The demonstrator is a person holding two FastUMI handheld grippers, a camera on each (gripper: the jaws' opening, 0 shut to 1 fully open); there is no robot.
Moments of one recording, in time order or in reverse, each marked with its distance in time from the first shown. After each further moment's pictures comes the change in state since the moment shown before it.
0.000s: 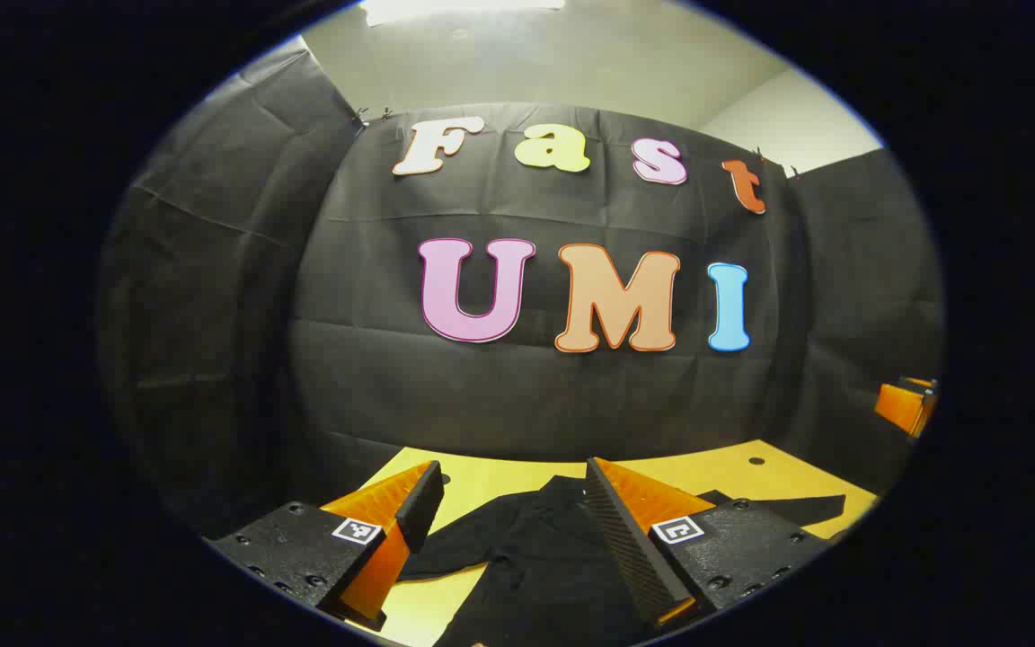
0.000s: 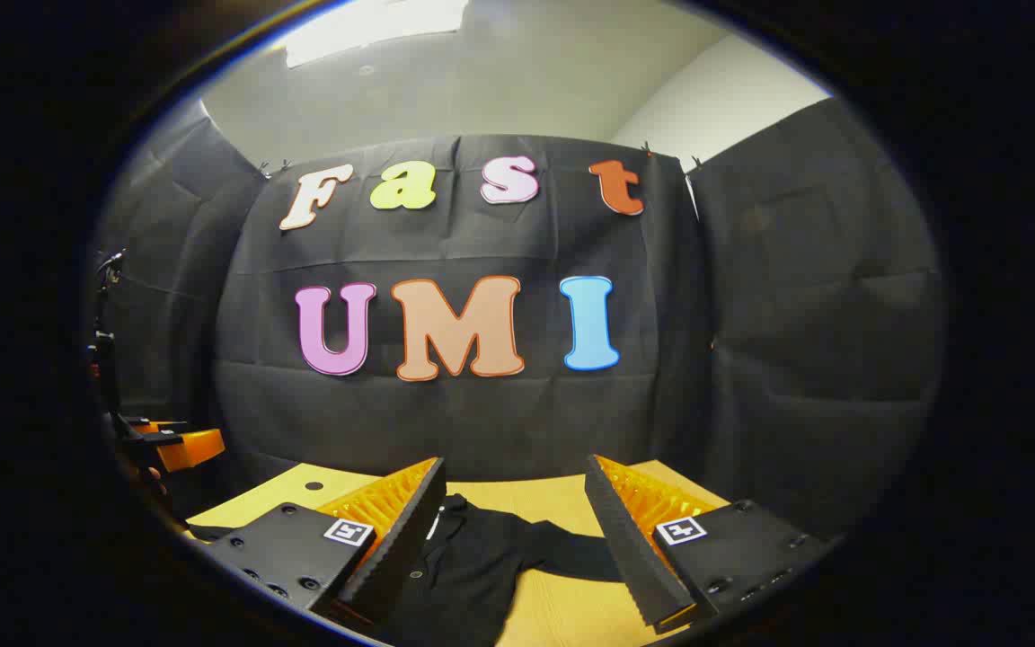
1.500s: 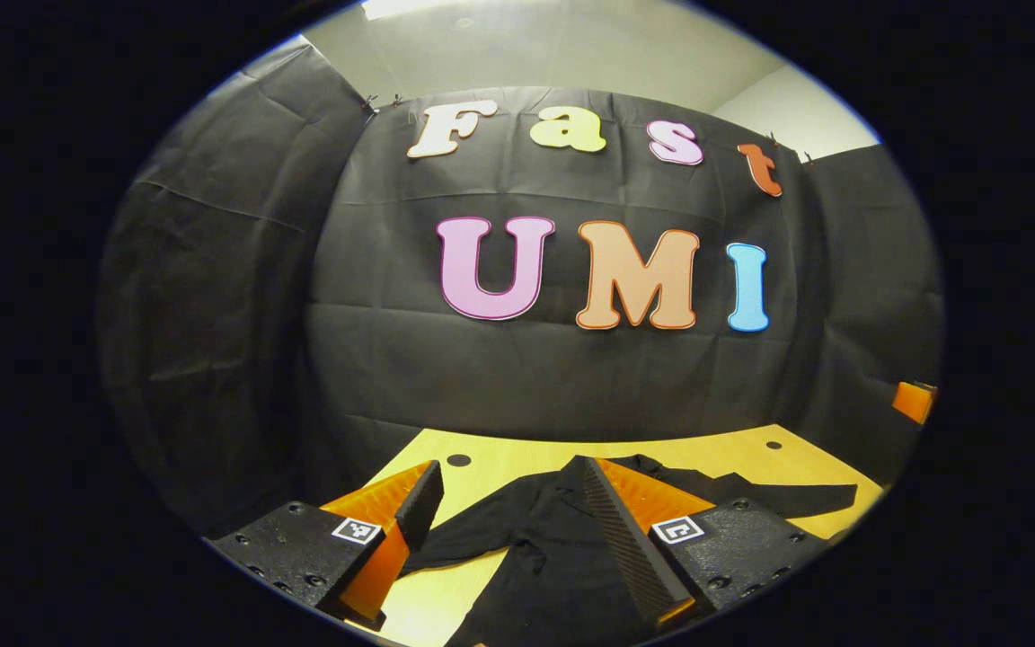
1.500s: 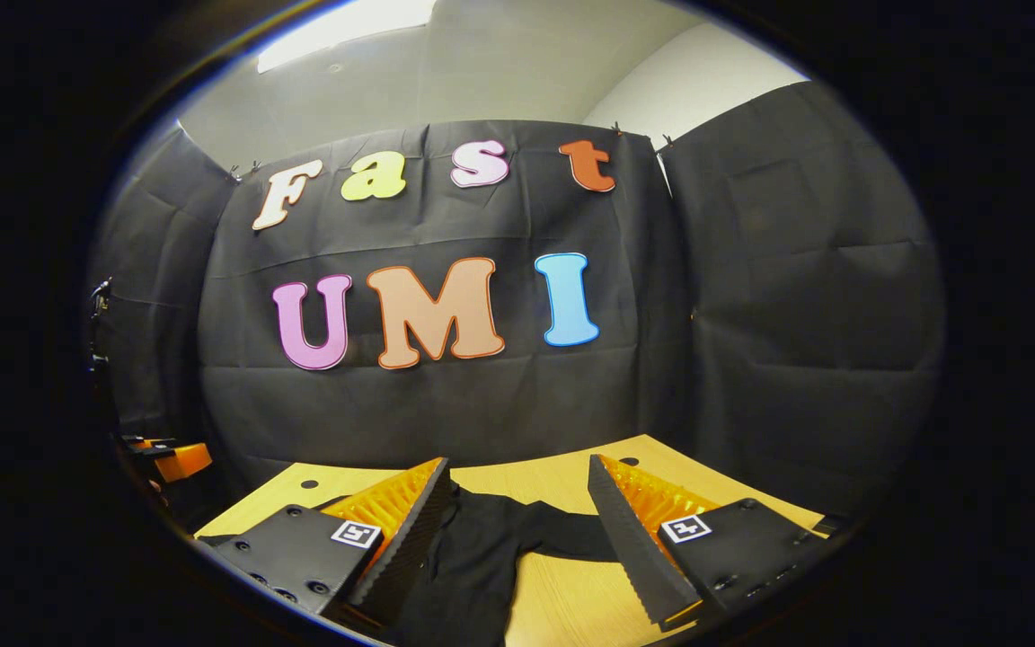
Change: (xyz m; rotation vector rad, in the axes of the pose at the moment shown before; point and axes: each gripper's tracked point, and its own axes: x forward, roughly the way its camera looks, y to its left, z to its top) left arm -0.005 0.025 -0.020 0.023 0.072 0.068; right arm -0.010 -0.008 -0.014 0.038 0.053 -0.052
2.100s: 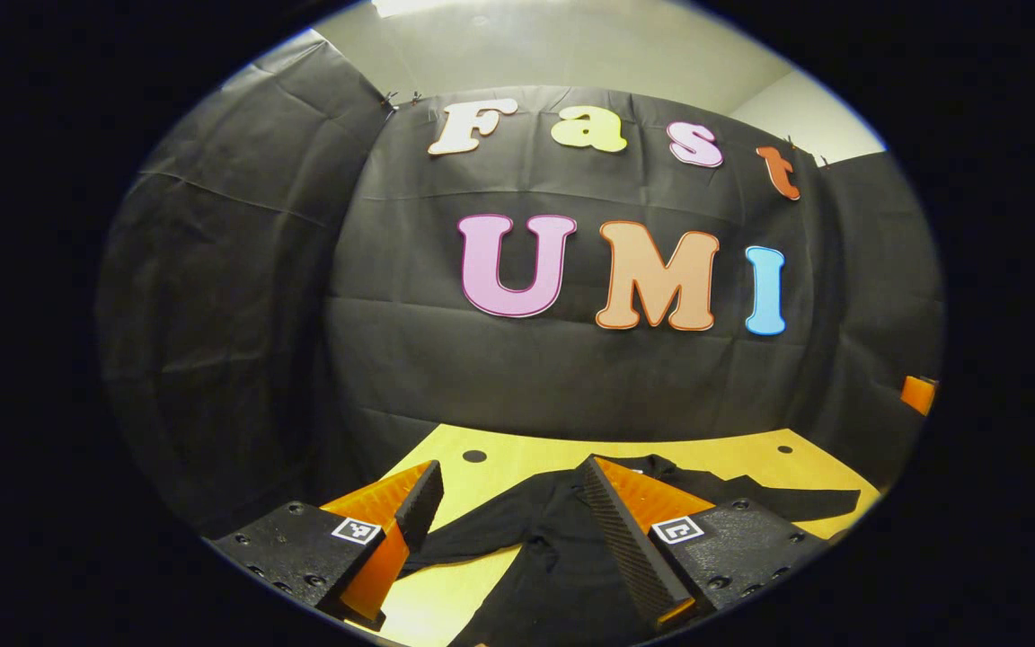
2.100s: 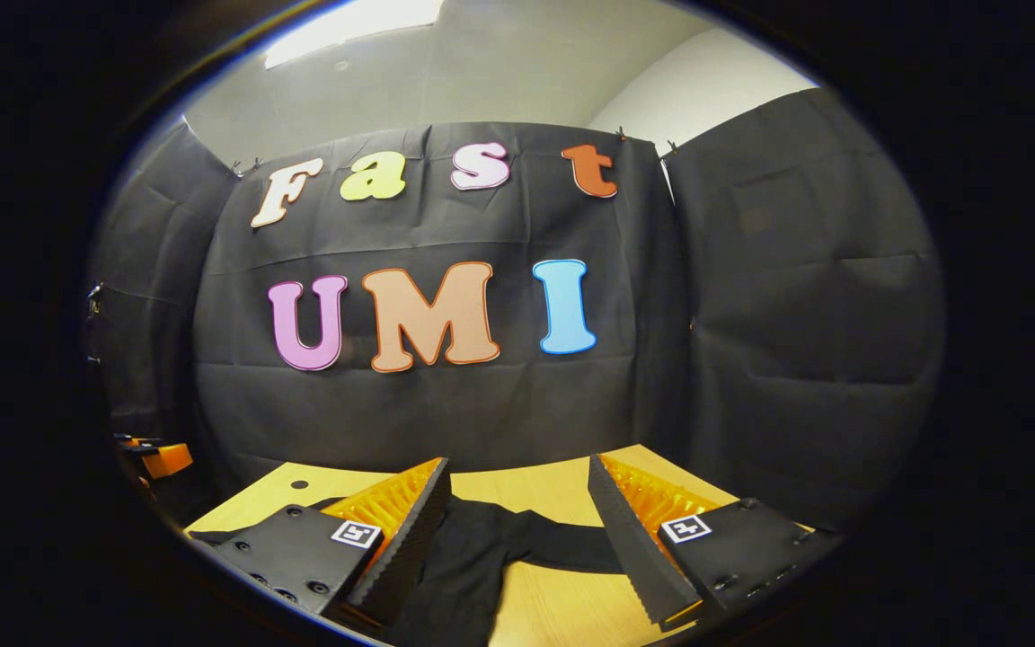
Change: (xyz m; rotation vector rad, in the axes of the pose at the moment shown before) left arm -0.003 0.021 -0.005 -0.023 0.011 0.064; right arm 0.017 -0.019 0.016 -0.021 -0.019 -0.023
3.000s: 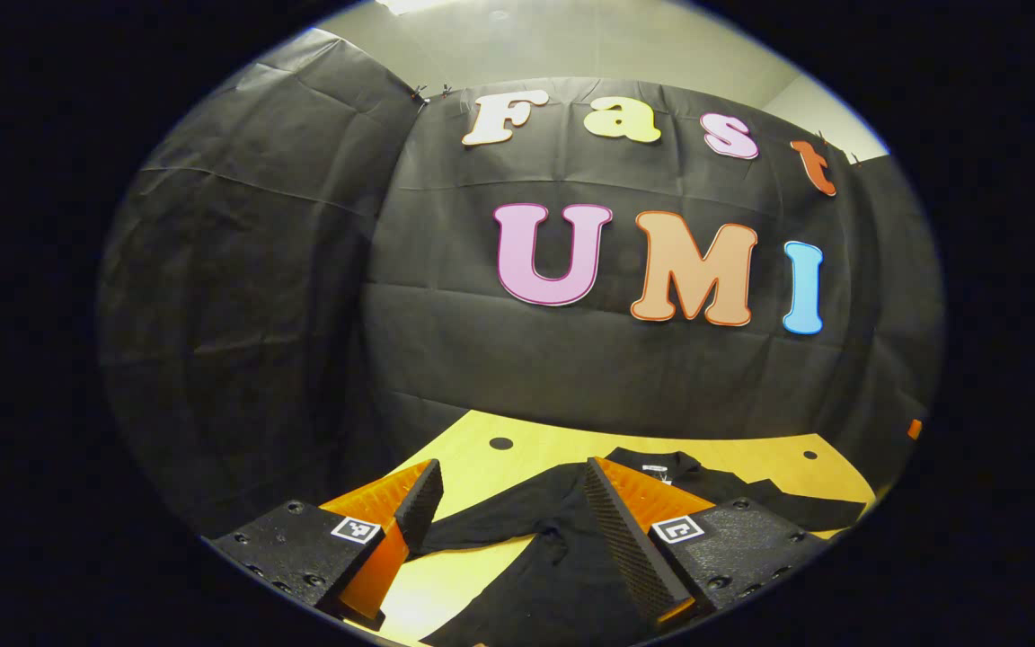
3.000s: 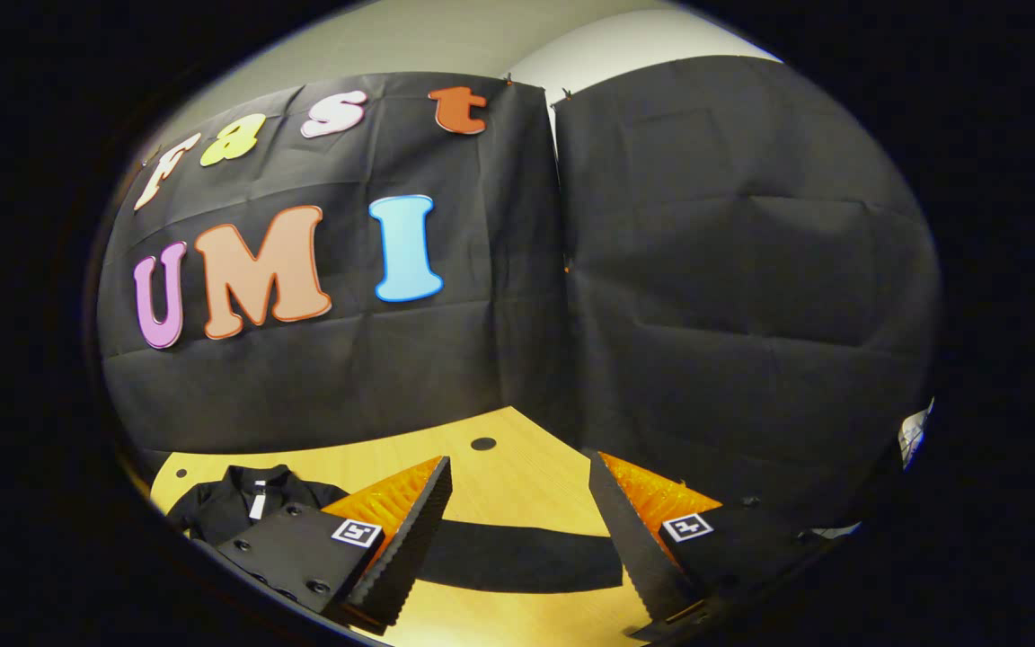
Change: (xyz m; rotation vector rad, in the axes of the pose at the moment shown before) left arm -0.007 0.006 -0.012 -0.018 0.038 0.147; right arm 0.100 -0.222 -0.081 0.099 0.176 -0.333
